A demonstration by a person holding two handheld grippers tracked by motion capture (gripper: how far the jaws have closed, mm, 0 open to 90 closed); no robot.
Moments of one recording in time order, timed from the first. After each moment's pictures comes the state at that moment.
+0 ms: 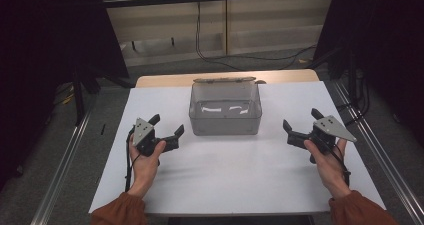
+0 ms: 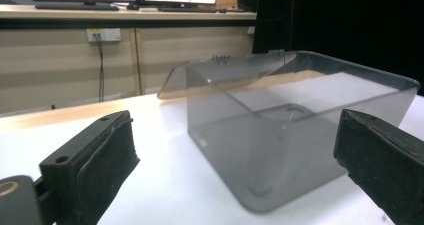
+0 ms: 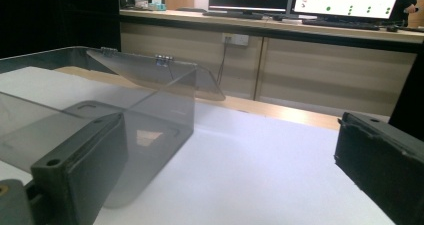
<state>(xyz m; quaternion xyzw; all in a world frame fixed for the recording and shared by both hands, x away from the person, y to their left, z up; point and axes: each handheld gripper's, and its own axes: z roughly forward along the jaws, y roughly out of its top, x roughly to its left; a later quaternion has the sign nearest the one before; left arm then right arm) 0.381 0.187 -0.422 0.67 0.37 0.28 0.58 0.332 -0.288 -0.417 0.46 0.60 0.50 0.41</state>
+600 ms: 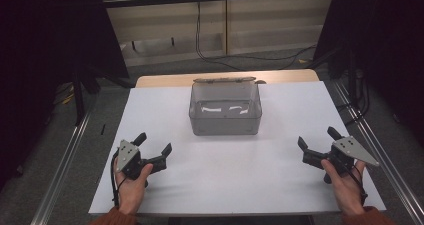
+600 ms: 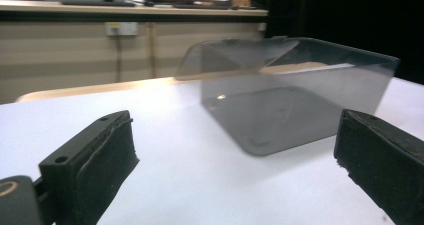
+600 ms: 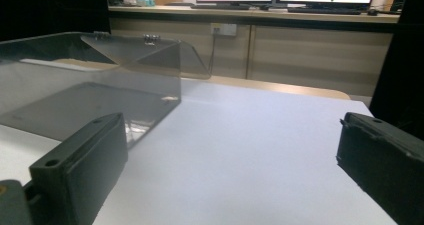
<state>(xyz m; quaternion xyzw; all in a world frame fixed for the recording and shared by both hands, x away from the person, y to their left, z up) 0.325 0.219 -0.430 0.65 0.39 0.30 0.58 0.280 -0.315 -0.433 0.49 0.59 0.50 0.41</state>
